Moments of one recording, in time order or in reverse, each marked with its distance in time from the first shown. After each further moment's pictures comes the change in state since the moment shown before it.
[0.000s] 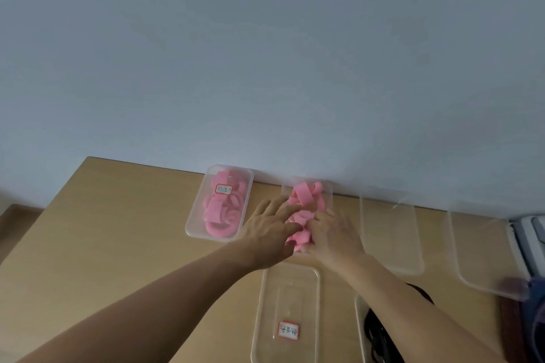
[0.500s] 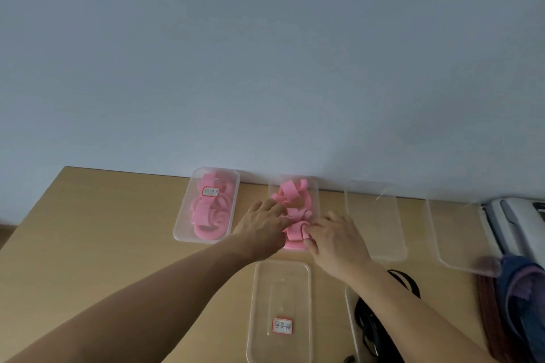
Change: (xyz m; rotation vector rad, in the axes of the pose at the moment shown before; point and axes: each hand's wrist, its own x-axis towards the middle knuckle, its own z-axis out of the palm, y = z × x) left_hand 0.017 0.002 0.001 0.026 -0.064 0.004; right_hand -0.035 0.010 0.004 0.023 0.193 0.032
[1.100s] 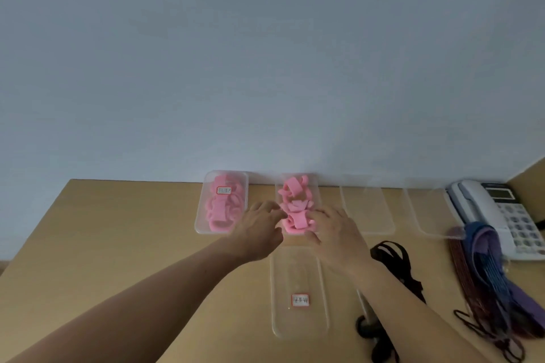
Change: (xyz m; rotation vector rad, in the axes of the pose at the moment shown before) left_hand -0.068 -0.012 -0.034 -0.247 0.051 -0.040; right_hand -0.026 -0.065 -0.043 0.130 -0.061 0.279
